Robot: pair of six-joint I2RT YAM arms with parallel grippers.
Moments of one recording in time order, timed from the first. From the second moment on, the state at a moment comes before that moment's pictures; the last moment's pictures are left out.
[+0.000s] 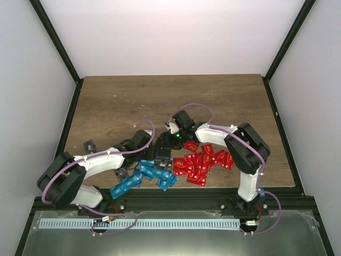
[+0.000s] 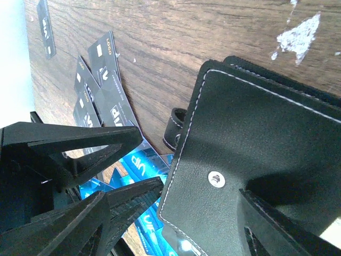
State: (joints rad) left arm -0.71 1.39 0.60 -0.14 -0.05 -0.49; right arm 0.71 1.86 1.10 -0.20 -0.62 0.65
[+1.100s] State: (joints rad) left arm -0.64 1.42 0.62 -0.09 -0.14 -0.52; right arm 0.71 1.89 1.12 -0.22 -0.62 0.60
